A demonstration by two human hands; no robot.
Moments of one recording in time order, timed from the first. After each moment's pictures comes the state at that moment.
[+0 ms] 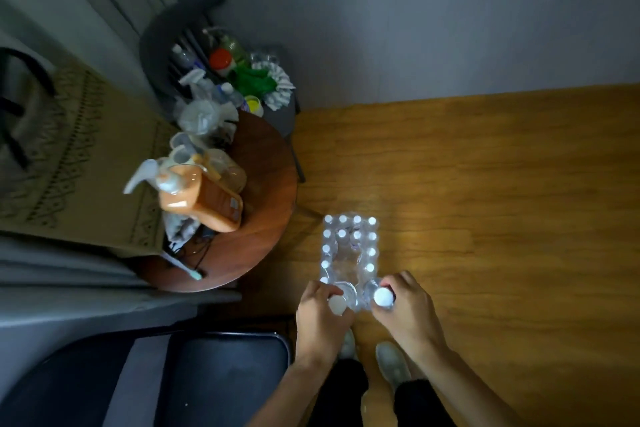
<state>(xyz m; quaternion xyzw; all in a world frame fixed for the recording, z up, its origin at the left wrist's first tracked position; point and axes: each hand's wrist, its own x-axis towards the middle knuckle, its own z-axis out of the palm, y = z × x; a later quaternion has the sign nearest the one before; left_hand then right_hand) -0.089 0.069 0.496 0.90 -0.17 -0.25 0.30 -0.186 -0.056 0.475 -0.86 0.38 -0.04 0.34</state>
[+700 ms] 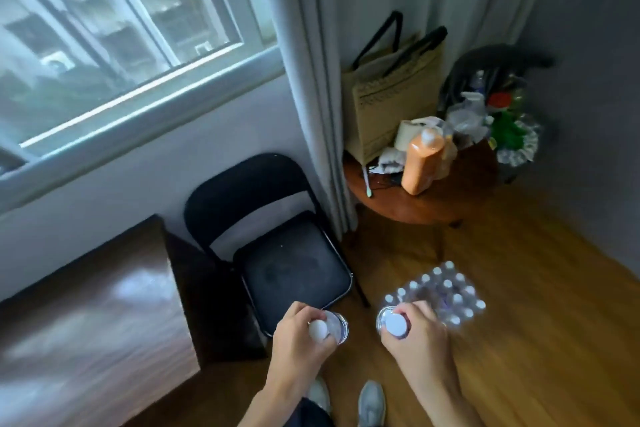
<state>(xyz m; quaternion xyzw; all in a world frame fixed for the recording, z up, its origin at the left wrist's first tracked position) -0.305 0.214 0.652 0.90 0.24 -0.04 0.36 -0.251 0.030 0.626 -0.94 -0.04 0.03 0.34</state>
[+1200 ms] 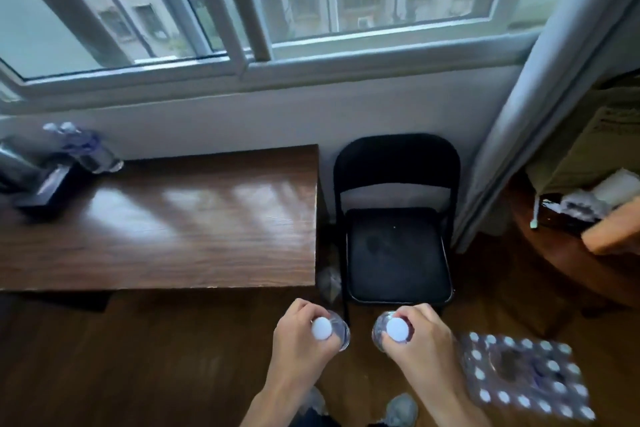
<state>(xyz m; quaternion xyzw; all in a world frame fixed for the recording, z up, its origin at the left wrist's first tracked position) -0.502 0.318 0.679 0.80 0.46 0.09 0.36 -0.365 0.192 0.641 -0.89 -0.30 0.15 0.30</state>
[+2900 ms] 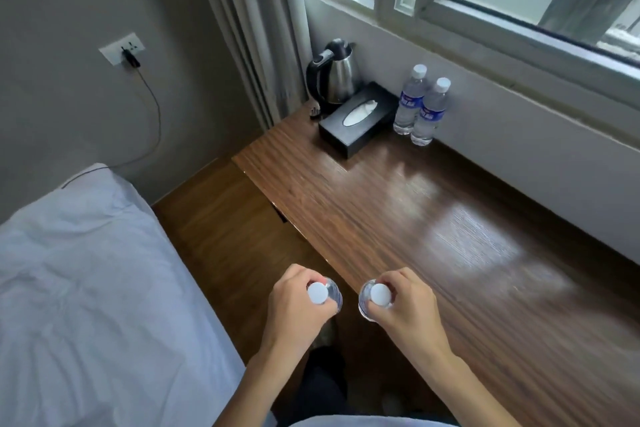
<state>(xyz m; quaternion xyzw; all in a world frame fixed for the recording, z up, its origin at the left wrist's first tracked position) -0.965 0.787 0.671 0.56 0.76 0.19 0.27 -0.781 0.803 0.665 -0.64 -0.66 0.35 0.19</state>
